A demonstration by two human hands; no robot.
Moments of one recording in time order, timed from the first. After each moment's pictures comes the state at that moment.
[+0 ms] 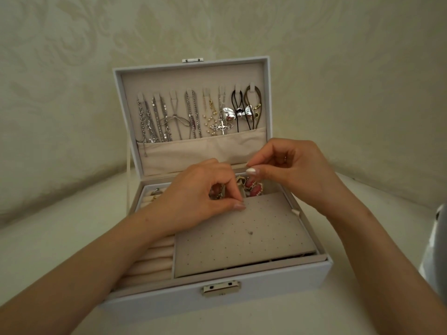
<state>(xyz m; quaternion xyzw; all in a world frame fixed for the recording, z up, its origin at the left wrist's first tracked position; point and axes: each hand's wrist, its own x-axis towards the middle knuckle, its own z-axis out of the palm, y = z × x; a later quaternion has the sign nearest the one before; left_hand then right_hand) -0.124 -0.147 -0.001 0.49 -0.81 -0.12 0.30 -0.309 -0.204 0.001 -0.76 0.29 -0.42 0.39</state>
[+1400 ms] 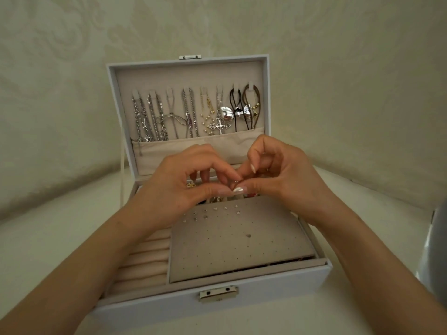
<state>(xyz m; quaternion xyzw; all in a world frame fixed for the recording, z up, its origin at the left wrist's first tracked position) -0.114 -0.138 0.010 0.42 -0.80 -0.15 0.40 -0.298 -0.188 0.005 -0.73 0.21 -0.40 0.51</state>
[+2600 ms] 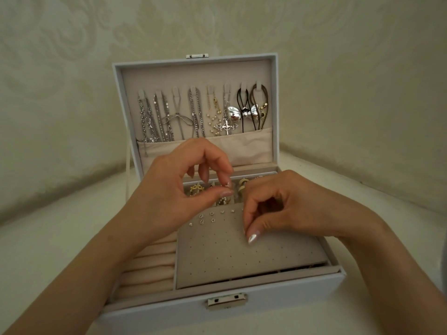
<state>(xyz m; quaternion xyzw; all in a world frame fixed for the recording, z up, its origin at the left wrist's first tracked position) -0.112 -0.123 0.017 0.44 -0.79 -0.05 0.42 -0.308 -0.191 0.004 -0.88 0.18 -0.16 0.41</state>
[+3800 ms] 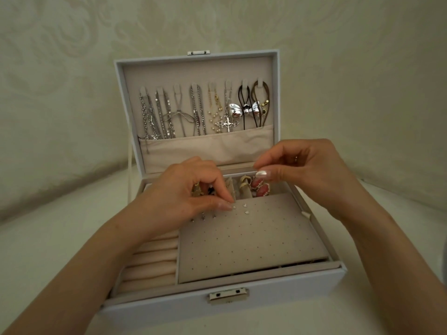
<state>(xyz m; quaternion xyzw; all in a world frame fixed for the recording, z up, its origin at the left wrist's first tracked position) -0.104 -0.133 0.006 0.50 -0.78 -0.18 0.32 -0.309 -0.197 0.009 -0.75 0.31 -0.41 0.42</state>
